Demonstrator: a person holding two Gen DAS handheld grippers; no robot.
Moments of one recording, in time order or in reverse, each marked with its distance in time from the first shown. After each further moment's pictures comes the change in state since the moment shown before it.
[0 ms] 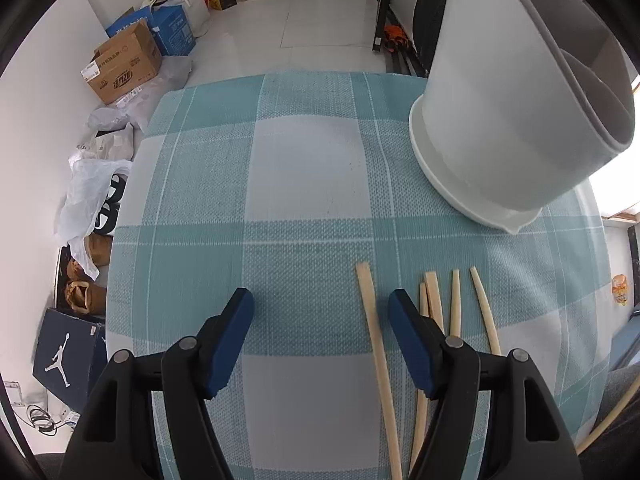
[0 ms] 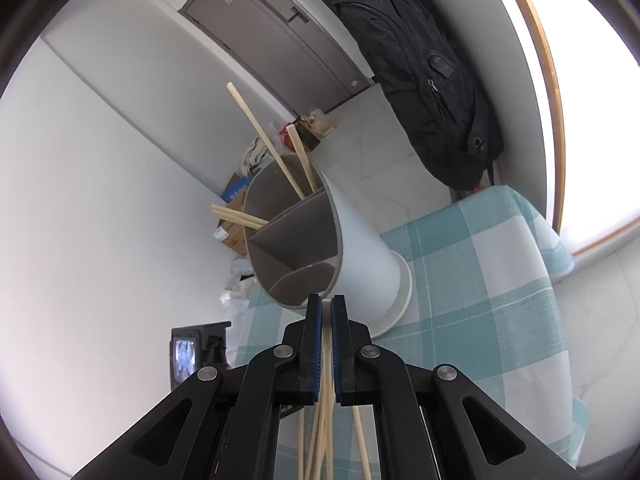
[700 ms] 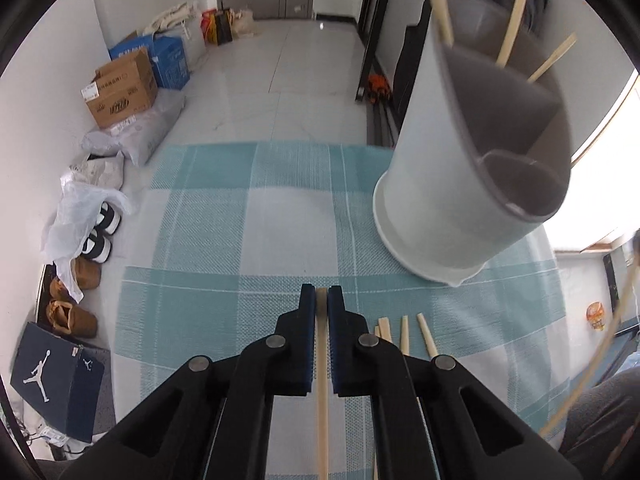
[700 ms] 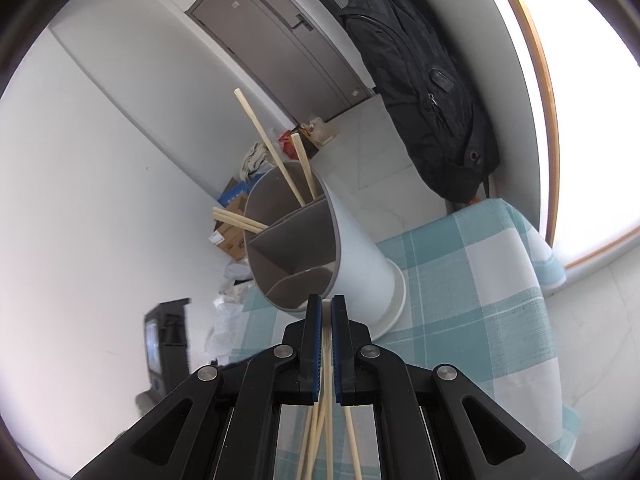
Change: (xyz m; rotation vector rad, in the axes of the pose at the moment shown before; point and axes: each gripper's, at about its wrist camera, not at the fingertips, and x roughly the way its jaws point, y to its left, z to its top) left arm -0.051 0.005 0.001 -0.036 -0.185 -0.102; right arm -0.005 0.006 -0.003 -0.053 -0.039 -0.027
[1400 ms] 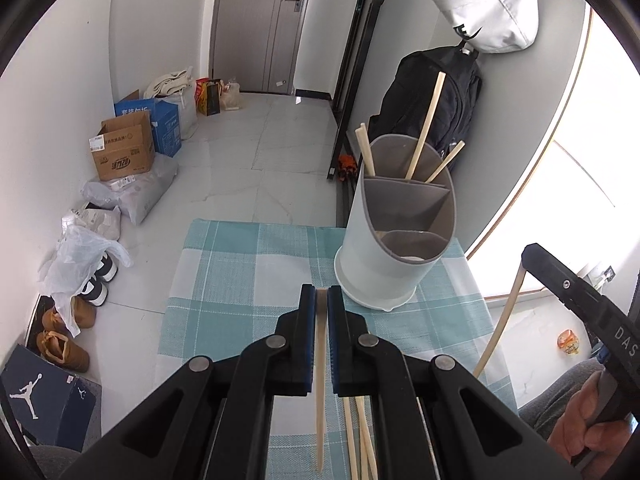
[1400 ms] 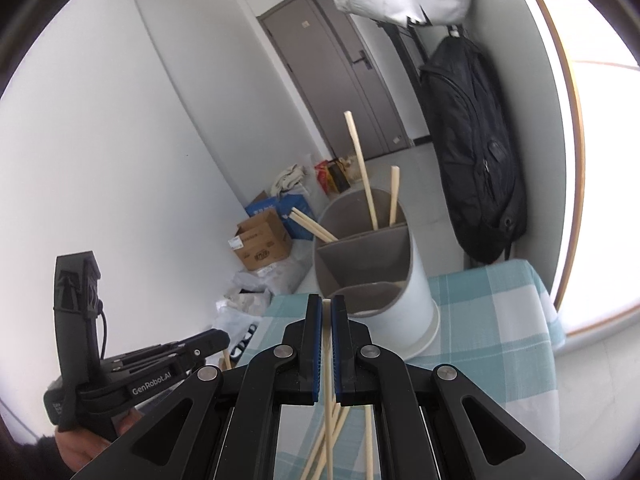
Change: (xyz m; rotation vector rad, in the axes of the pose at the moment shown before) left arm -0.078 0.004 -0.009 0.011 -0.269 -0.109; right arm -0.028 0.064 -0.027 -0.258 -0.150 0.022
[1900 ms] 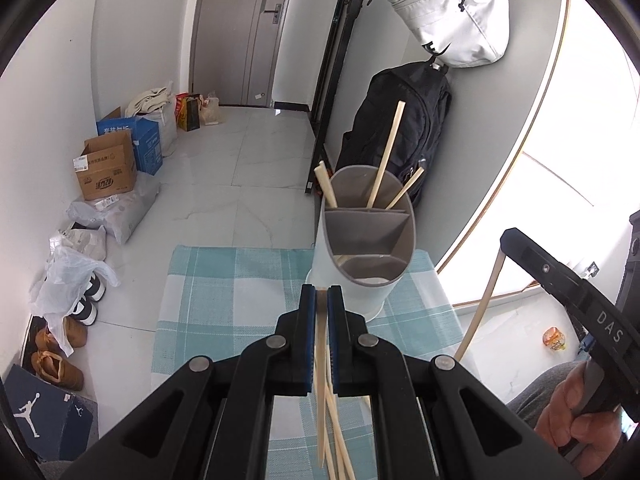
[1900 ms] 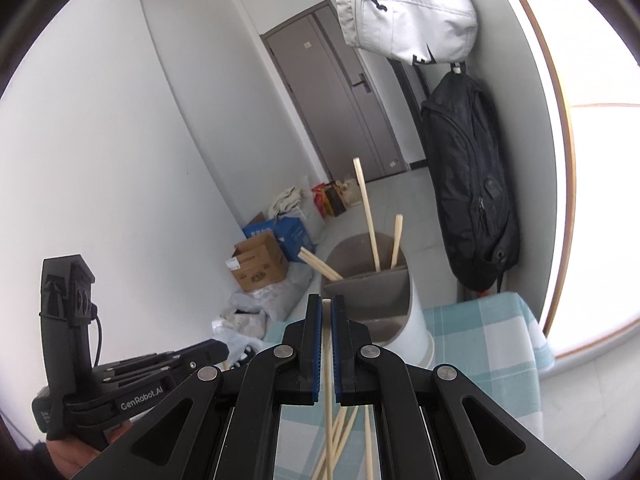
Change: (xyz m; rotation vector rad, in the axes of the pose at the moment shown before) left arm -0.025 -0.017 0.017 0.029 -0.036 -0.067; right arm -0.020 0.009 0.029 -0.008 -0.083 -0.025
